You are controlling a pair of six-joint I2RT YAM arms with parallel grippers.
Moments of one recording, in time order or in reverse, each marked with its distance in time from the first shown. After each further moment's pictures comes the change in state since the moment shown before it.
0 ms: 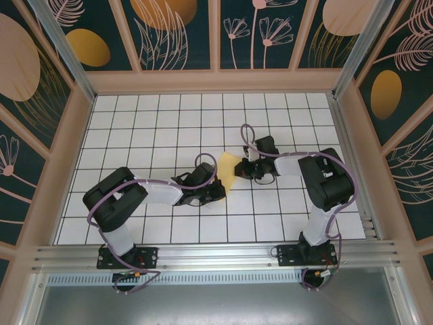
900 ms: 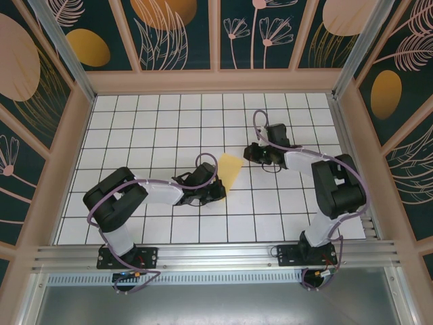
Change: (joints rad) left arm -0.007 0.000 0.012 -0.017 -0.019 0.008; right arm -0.071 -0.122 0.055 -0.016 0.147 -0.012
